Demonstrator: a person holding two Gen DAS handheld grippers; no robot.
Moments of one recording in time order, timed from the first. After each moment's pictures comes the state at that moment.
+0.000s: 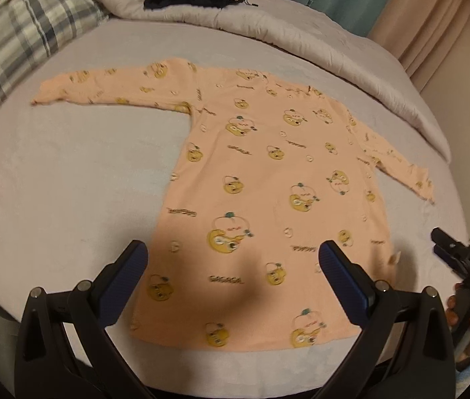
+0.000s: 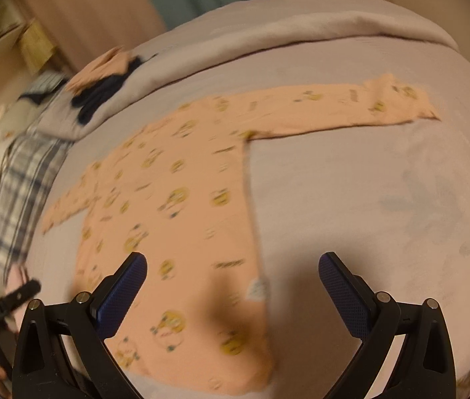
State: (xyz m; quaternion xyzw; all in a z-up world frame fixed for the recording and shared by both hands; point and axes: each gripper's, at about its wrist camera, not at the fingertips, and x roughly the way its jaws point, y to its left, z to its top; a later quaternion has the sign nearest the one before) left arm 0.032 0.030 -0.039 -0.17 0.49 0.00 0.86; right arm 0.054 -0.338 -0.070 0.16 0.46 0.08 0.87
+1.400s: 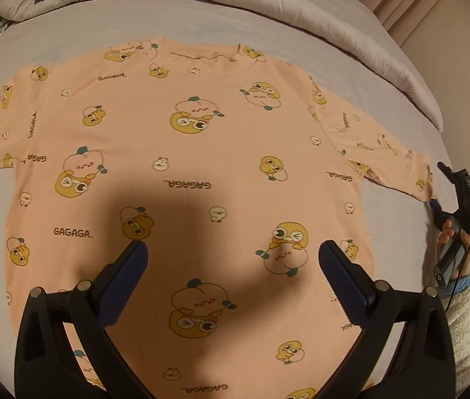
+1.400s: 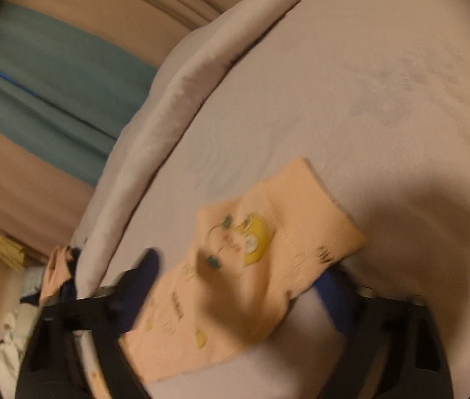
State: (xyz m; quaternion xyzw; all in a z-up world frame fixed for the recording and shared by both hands) left arm 0.198 -0.070 -0.094 -0.12 0.55 -0.08 0.83; right arm 0.177 -0.561 -0.139 0.44 0.30 -0.05 0.84
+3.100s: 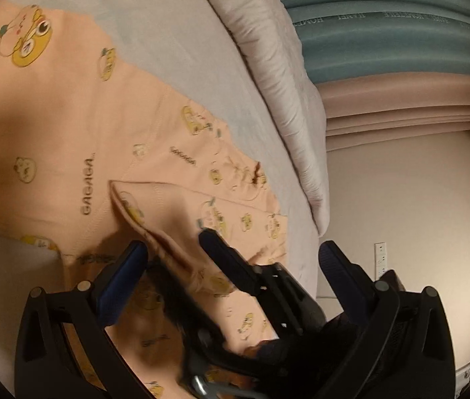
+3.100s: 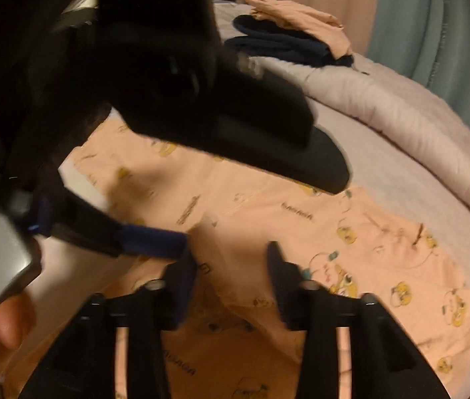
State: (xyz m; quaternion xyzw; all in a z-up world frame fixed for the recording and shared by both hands) left arm 0.273 0.111 -0.103 -0.48 0.46 -0.21 0.72; right arm 0.218 -0.034 -0.076 -0.17 0.36 0.33 0.86
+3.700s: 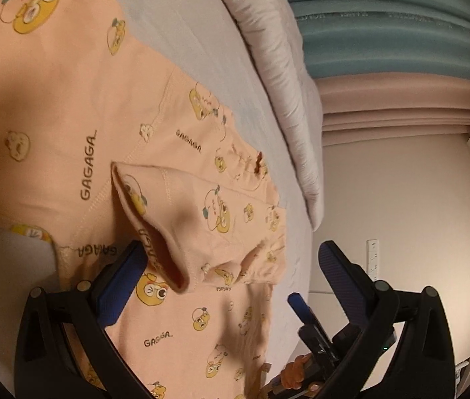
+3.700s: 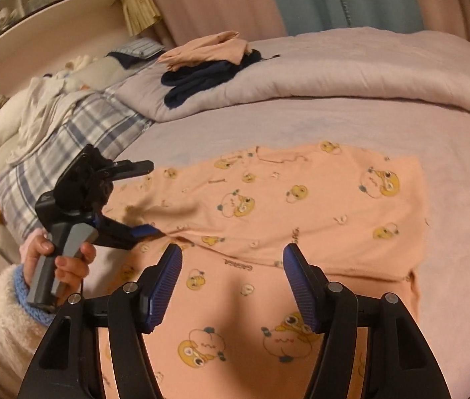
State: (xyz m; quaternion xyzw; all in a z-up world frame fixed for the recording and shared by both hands) left arm 0.270 0.117 -0.129 -0.49 0.47 -0.23 0.70; right arm 0.185 -0.204 -0.054 0.07 0.37 0.30 0.87
